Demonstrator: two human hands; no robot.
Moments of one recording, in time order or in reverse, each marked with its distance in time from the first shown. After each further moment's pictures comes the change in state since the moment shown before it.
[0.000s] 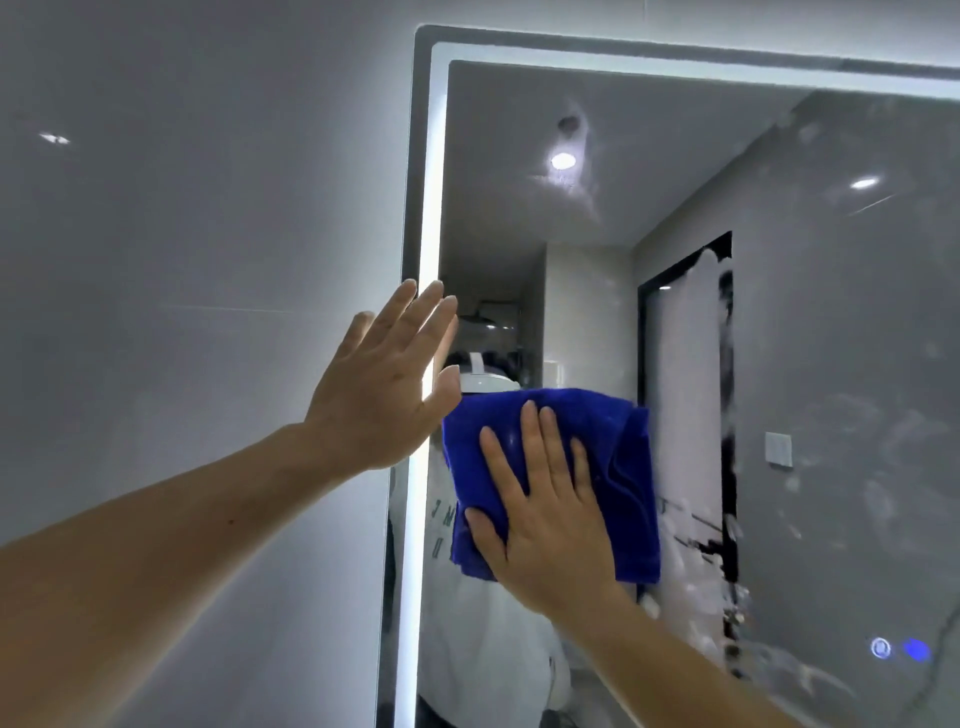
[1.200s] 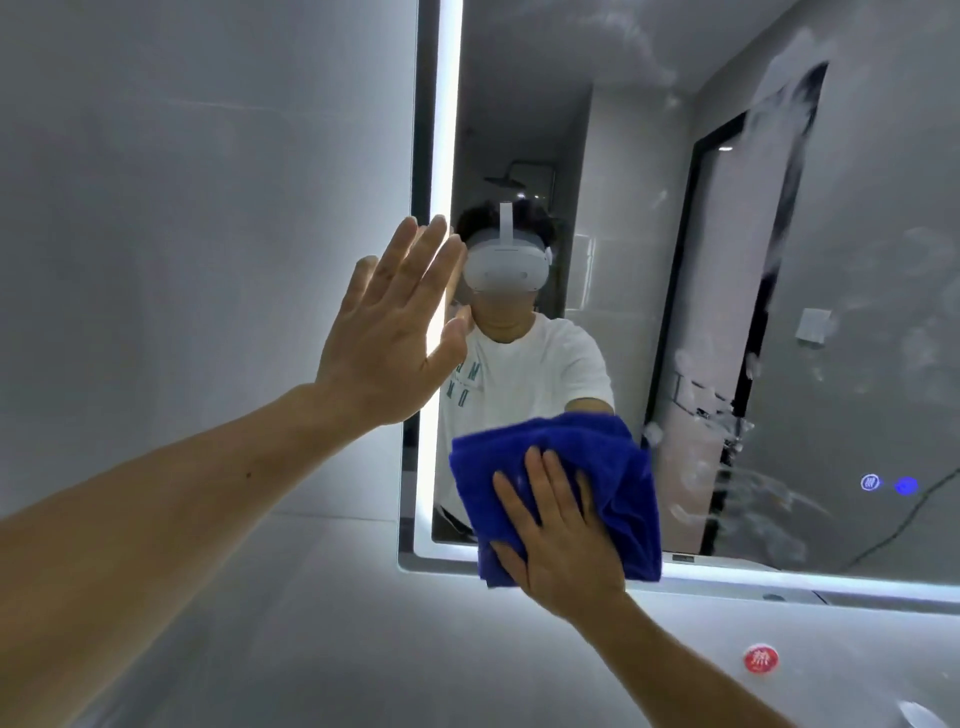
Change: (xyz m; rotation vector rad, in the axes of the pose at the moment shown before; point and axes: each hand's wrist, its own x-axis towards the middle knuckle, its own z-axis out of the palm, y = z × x) left_hand -0.099 0.021 0.043 -0.060 -0.032 -0.057; right_hand -0.185 -0.021 0.040 -0.016 -0.136 -0.236
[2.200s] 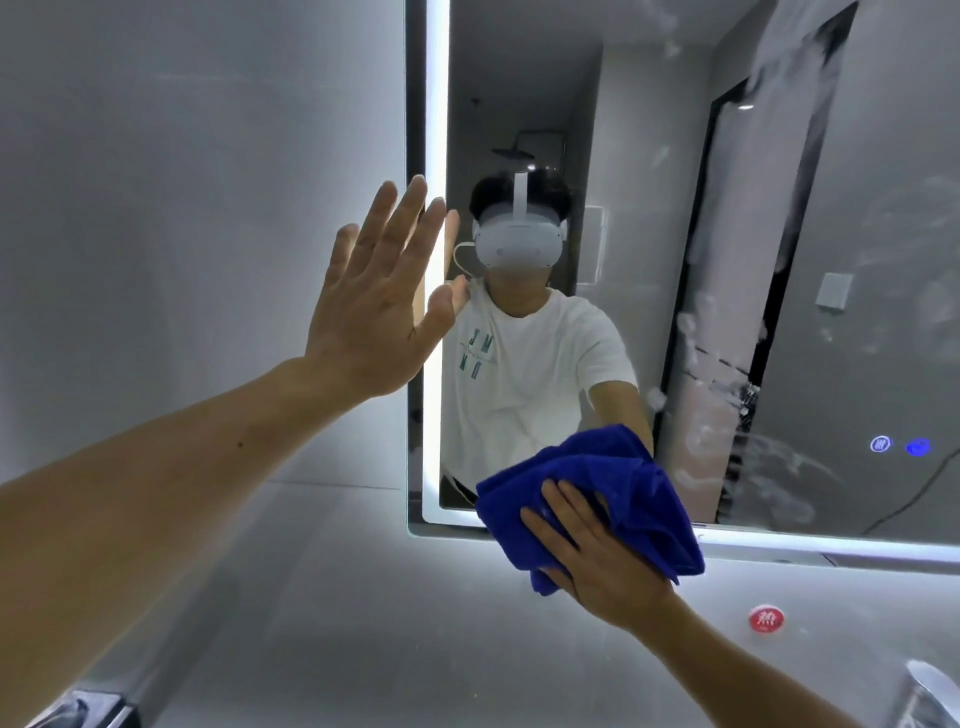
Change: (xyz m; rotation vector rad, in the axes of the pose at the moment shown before) left_hand -0.006 0.000 -0.008 0.050 0.011 -0.021; right_hand -0.071 0.021 0.009 -0.111 -0.191 -0.273
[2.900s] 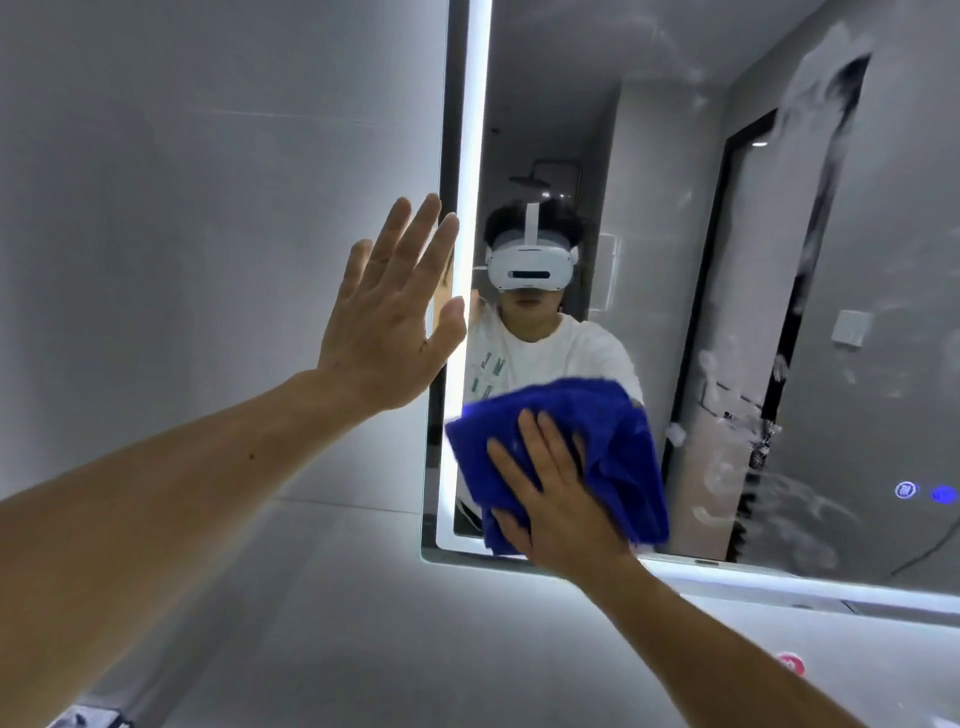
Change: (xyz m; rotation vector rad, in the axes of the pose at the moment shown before) left_hand 0.004 -0.012 -0.009 0.029 0.050 -0.011; right_hand 0.107 0.015 -0.052 0.103 0.219 0.178
